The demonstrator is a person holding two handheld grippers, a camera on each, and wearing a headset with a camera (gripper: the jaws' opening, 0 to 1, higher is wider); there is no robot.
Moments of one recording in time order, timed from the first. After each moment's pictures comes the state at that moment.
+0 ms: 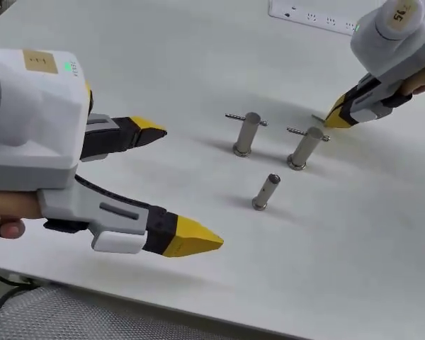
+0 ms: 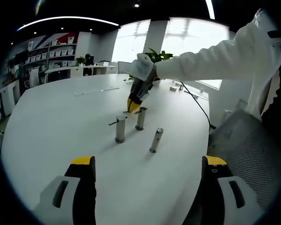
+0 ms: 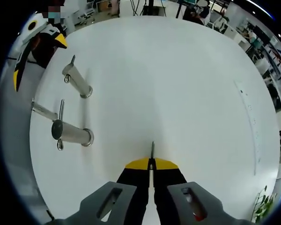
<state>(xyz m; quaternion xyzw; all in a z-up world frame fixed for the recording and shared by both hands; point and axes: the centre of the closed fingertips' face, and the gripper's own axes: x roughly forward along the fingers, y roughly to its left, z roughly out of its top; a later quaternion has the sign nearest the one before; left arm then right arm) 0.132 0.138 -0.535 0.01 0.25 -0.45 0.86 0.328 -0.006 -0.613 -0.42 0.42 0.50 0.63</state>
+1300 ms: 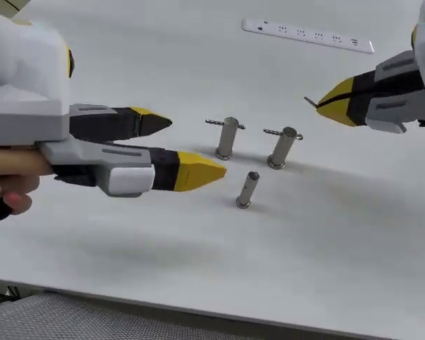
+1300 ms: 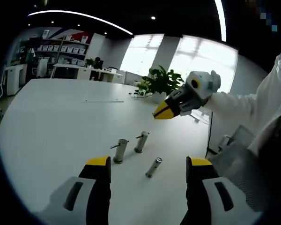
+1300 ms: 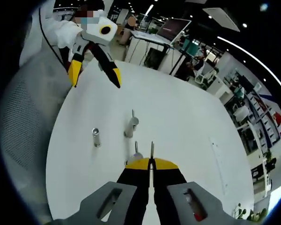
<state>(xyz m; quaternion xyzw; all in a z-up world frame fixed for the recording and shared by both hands) 0.156 0.146 -0.502 -0.09 0.23 -0.43 0.87 0.236 0.026 -0.495 -0.41 0.17 0.53 0.72</state>
